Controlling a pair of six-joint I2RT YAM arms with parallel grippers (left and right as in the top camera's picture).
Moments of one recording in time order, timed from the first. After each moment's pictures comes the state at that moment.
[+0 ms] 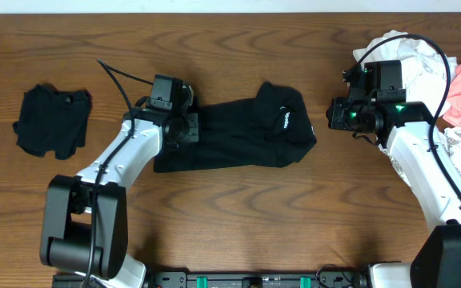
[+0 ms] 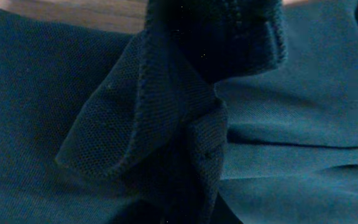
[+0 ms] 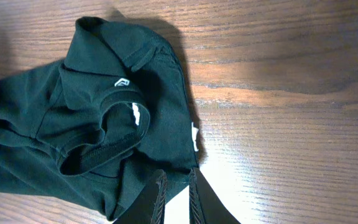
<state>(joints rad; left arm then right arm) -0.22 1.73 1.06 -0.50 0.17 -0.25 0.08 1.56 1.14 -0.64 -0.23 0.23</state>
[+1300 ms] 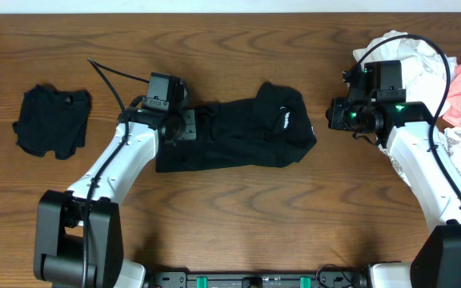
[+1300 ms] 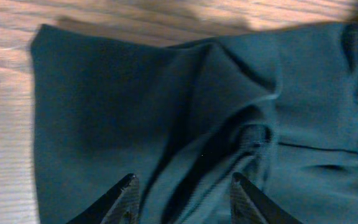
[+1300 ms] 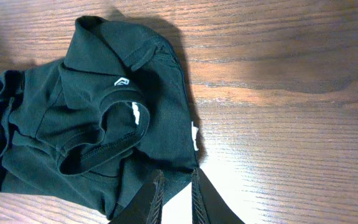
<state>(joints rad) -0.22 1.66 1.06 -0.54 0.11 -0.28 0.08 1.56 1.14 -0.65 -0.23 0.23</state>
